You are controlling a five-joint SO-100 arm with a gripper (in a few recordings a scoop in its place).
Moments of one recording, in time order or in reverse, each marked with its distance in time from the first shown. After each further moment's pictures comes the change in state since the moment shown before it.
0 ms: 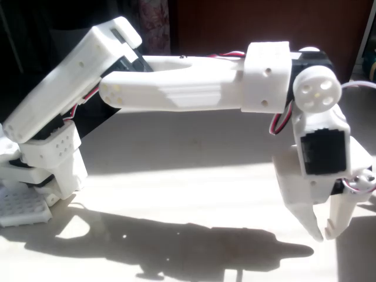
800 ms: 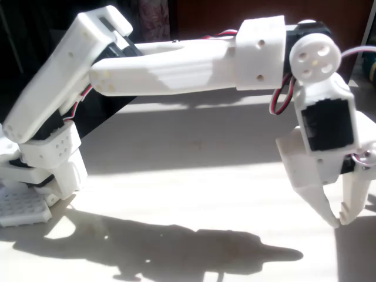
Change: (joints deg) arm 0.3 13.3 5.2 -2.6 0.0
